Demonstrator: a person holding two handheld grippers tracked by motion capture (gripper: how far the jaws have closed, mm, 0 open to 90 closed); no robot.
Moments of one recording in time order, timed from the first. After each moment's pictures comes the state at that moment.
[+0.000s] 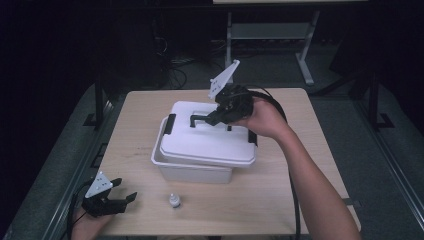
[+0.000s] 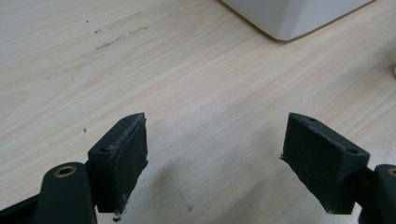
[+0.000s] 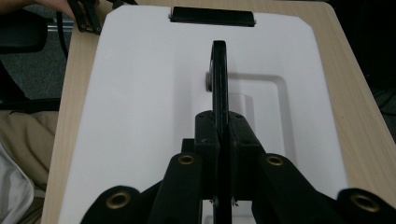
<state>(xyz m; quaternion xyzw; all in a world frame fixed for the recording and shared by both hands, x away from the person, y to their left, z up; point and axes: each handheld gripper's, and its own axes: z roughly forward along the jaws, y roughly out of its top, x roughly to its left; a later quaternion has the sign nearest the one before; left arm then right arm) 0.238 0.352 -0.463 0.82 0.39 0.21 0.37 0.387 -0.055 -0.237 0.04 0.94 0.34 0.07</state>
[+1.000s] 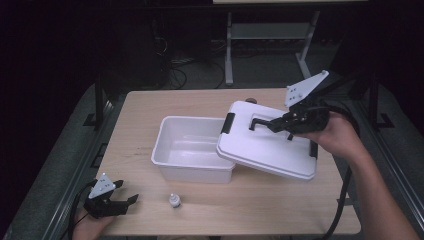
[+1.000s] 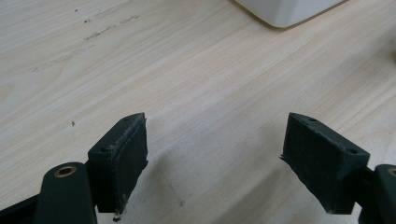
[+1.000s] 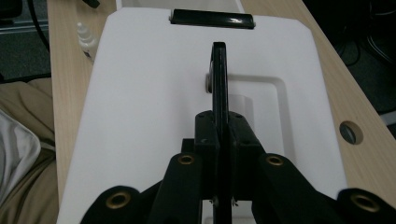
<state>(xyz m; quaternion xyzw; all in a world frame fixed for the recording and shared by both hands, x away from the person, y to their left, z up) 0.236 0.349 -0.467 0.83 0.39 0.20 0.36 0.341 -0.201 -0.238 0.14 0.93 0.33 0.11</state>
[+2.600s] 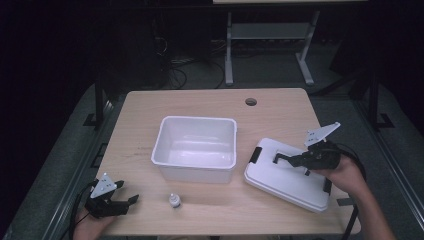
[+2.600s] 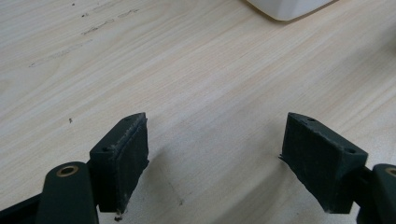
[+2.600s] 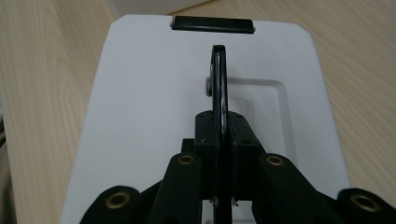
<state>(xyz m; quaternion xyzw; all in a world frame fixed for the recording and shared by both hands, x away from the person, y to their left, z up) 0.237 0.347 -0.468 0.83 0.39 0.20 0.35 0.333 -0.277 -0.386 0.24 0.91 0.32 0.05</state>
